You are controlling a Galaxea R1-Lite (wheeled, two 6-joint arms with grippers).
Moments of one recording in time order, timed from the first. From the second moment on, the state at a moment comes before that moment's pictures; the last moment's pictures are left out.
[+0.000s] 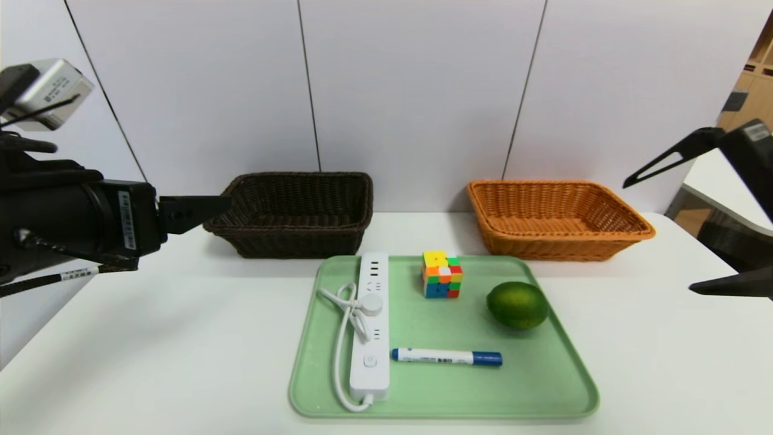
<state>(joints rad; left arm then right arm) -0.40 1.20 -0.97 0.04 0.12 -0.11 0.35 1.47 -1.71 1.10 0.10 1.39</state>
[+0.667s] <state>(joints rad) -0.51 1.23 -0.84 -0.07 0.16 -0.10 0.32 1.78 -1.72 1.11 0.35 1.49</state>
